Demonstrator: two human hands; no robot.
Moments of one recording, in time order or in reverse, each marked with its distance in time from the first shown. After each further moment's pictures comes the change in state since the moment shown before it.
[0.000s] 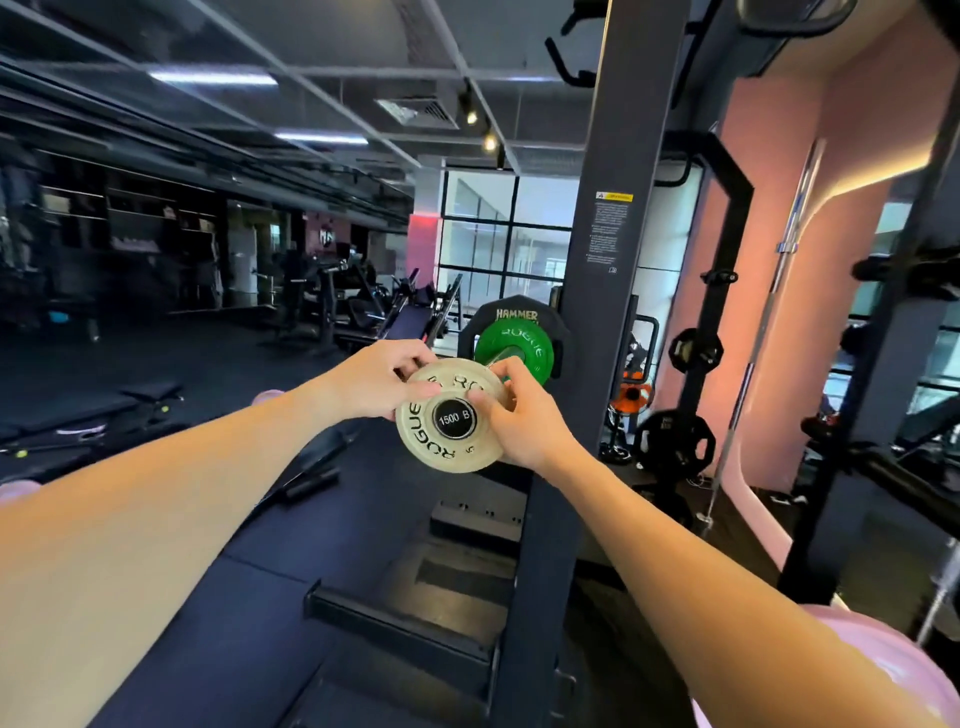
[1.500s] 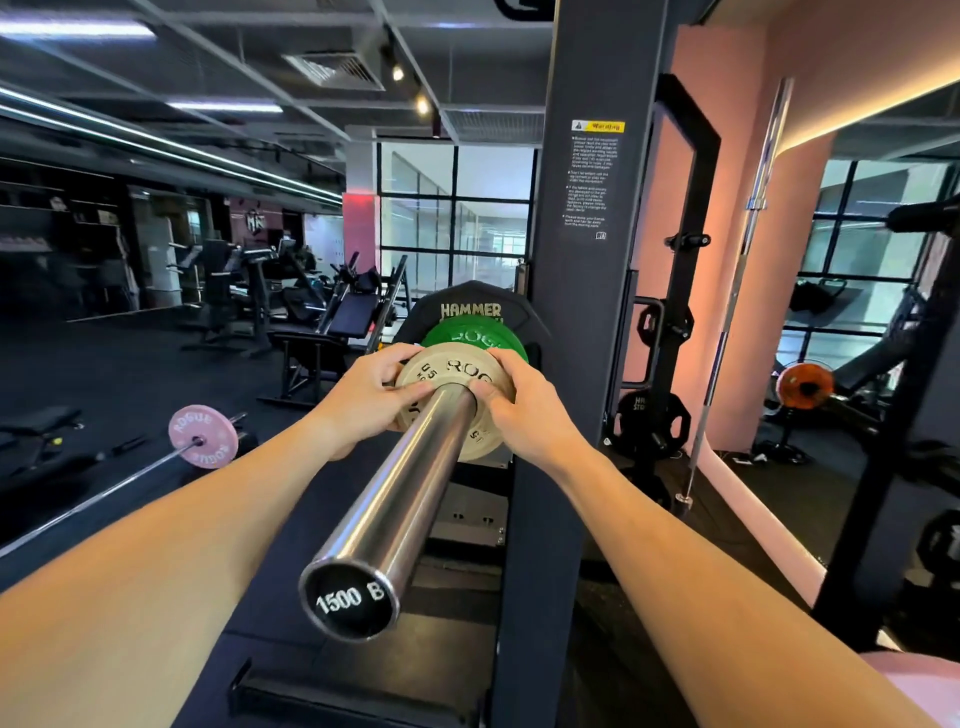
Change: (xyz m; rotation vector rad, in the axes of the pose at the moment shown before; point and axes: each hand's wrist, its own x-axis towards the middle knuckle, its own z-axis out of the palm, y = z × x) left_hand 0.221 -0.100 0.087 -0.342 0.050 0.020; right_hand 0.189 0.149 -0.028 -0.069 0.113 -0.014
